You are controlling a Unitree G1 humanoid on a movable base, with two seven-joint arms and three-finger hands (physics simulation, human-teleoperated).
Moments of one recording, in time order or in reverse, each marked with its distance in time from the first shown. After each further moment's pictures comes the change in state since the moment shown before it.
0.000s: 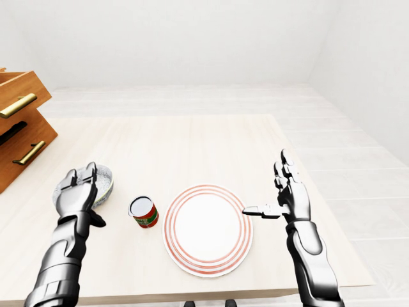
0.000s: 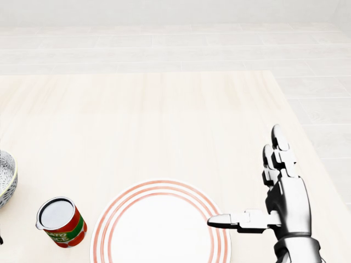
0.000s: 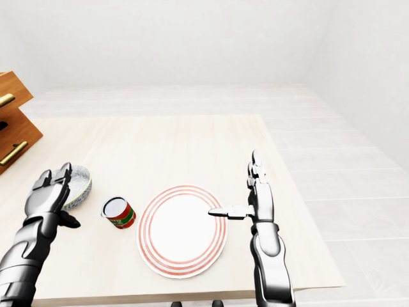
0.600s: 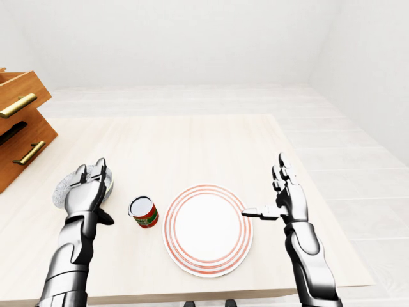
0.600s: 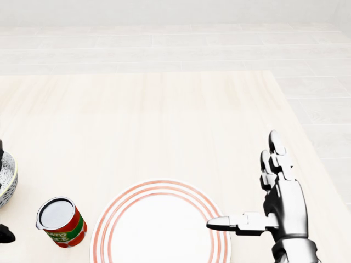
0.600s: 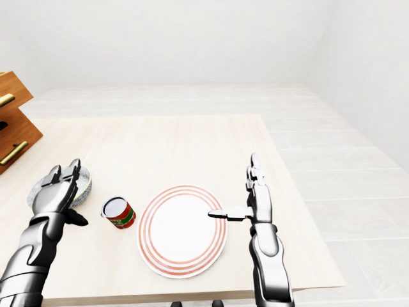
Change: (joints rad) left arm 0.086 -0.082 0.037 -0.242 0.036 0.005 -0.087; right arm 0.002 0.001 0.002 0.039 0.009 0.000 -0.001
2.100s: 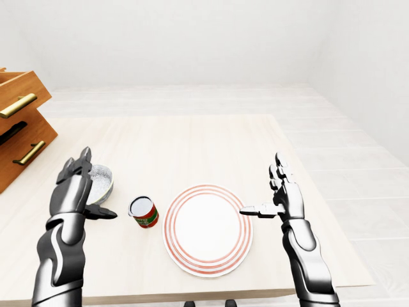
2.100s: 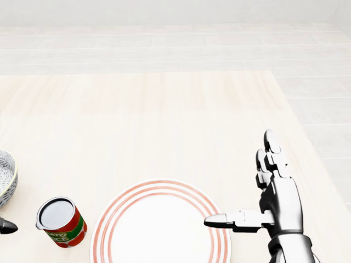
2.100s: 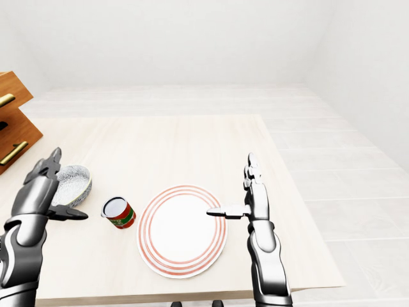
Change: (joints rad) left arm 0.127 -0.084 0.127 -0.447 -0.262 0.100 -0.228; right arm -0.032 -0.002 0.005 0.045 0.009 0.000 0.001
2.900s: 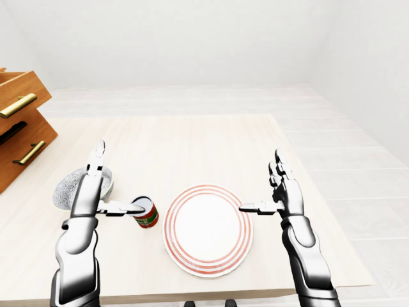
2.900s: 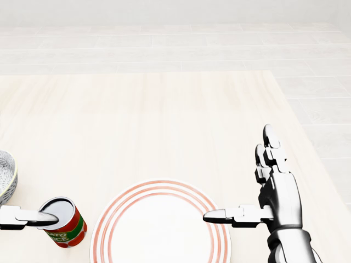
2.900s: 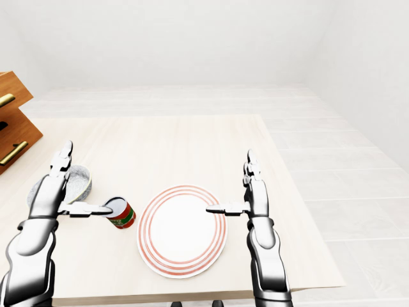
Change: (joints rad) left arm 0.058 -0.159 -0.037 -0.272 -0.418 0.070 -0.100; right arm -0.029 -0.003 -0.002 0.005 -0.003 0.000 0.001
